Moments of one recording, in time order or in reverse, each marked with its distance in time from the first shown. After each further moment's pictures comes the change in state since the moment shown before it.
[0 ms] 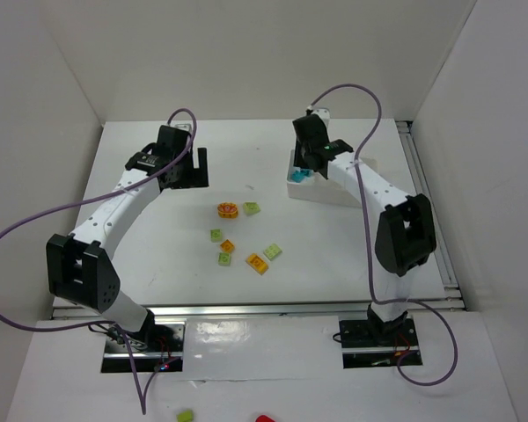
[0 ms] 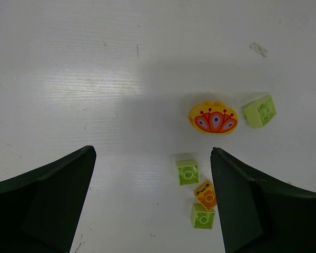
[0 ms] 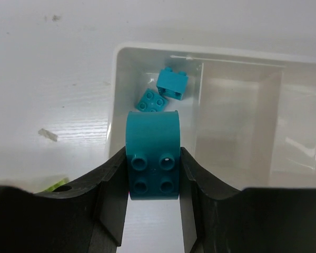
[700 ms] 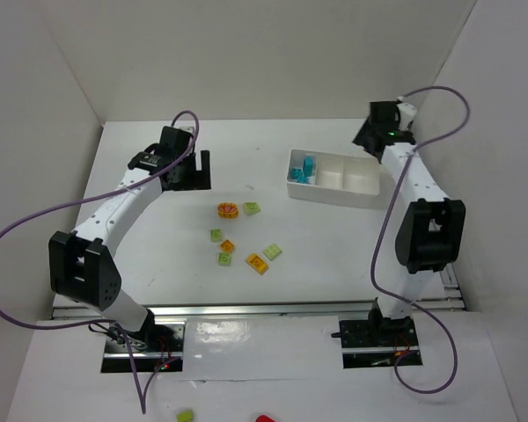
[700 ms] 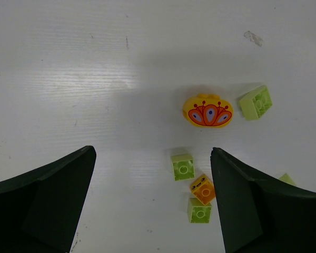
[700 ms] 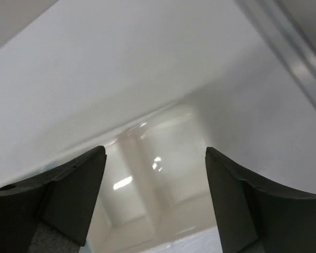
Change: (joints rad) left arm -0.005 0.017 0.000 -0.016 0.033 0.000; right arm -0.338 0.002 0.024 -0.007 0.013 0.117
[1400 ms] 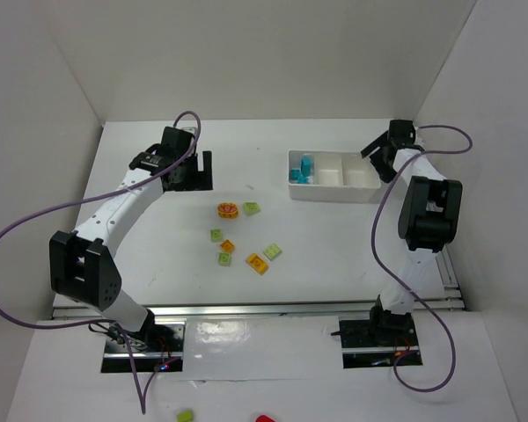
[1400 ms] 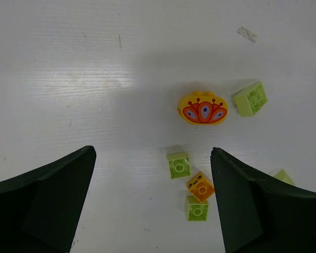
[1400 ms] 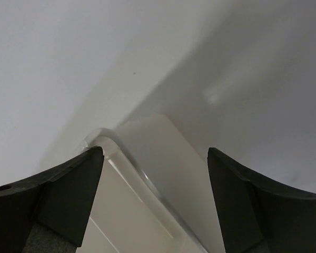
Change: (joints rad) left arm -0.012 0.000 -0.001 0.000 0.015 0.000; right arm -0.268 0.190 -0.082 0.133 -0.316 0.257
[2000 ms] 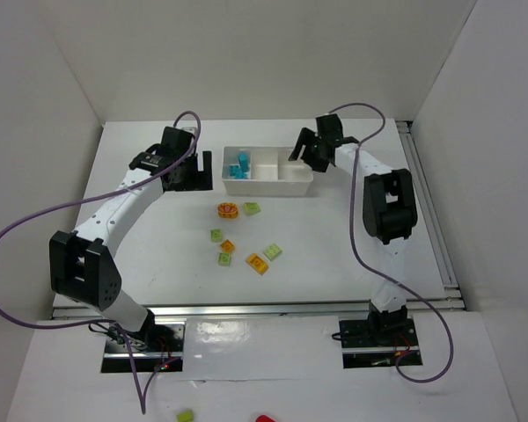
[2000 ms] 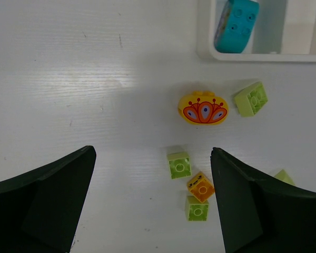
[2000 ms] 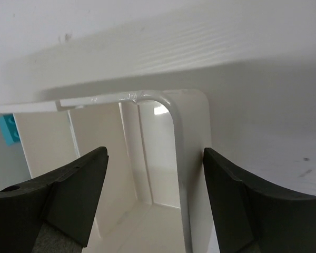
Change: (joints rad) left arm 0.000 0.000 0.000 0.000 -0.001 0.001; right arm 0.356 0.156 0.190 0.032 -0.222 -0.161
